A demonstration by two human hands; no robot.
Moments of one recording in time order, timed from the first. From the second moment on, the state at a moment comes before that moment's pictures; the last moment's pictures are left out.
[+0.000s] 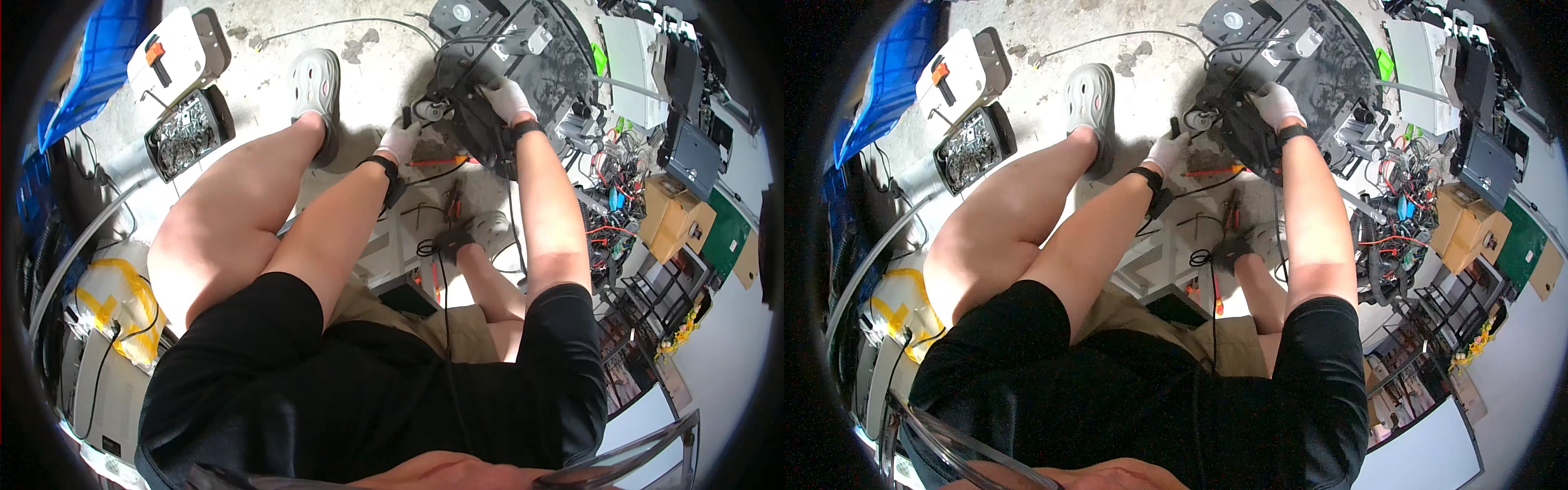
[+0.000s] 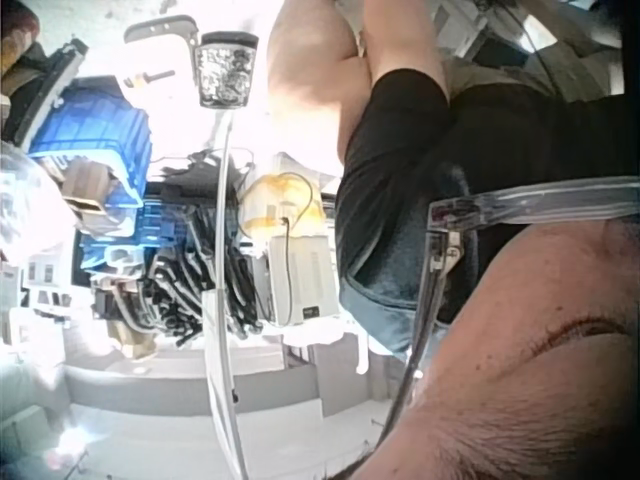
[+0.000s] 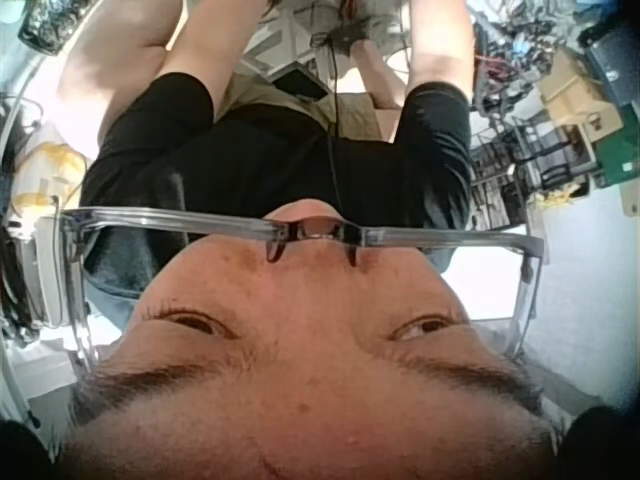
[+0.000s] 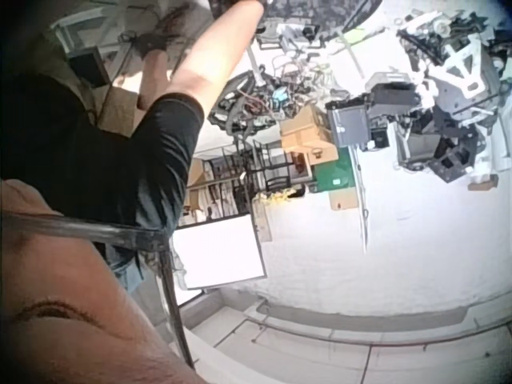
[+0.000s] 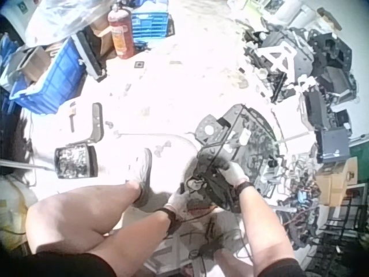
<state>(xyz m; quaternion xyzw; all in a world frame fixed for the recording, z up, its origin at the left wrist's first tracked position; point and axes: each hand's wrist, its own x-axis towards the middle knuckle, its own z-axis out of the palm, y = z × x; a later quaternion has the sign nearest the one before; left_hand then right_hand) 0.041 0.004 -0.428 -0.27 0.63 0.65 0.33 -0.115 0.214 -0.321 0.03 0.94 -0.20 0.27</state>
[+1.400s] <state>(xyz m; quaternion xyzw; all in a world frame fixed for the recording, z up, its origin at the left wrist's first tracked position) 0.044 -0.004 -0.380 -0.23 0.76 0.55 0.24 -0.081 0.180 -0.325 0.09 0.97 -0.23 0.07</state>
